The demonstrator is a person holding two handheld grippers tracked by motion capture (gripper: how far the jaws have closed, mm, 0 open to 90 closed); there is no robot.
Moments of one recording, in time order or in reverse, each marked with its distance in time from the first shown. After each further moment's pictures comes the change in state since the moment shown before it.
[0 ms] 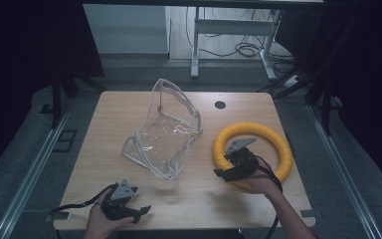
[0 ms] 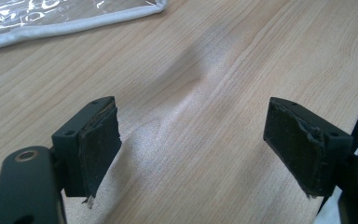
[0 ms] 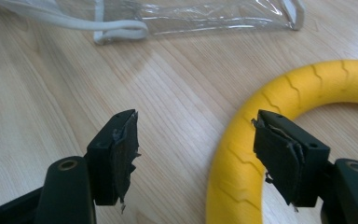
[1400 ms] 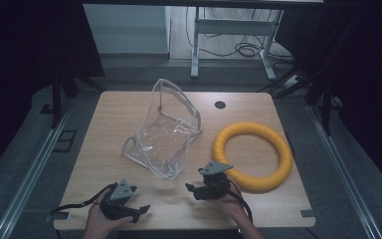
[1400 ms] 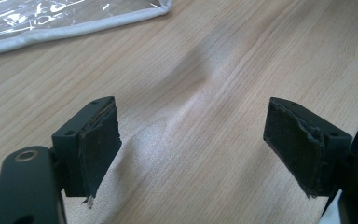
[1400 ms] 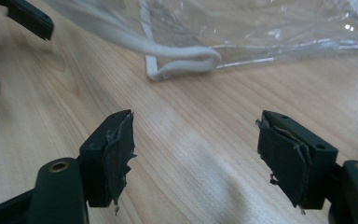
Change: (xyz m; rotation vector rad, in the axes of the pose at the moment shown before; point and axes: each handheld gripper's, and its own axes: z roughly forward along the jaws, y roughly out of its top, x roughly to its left) left arm 0.001 0.000 -0.002 -0.005 0.015 0.008; right arm 0.072 -0.014 0.065 -0.217 0.015 0.048
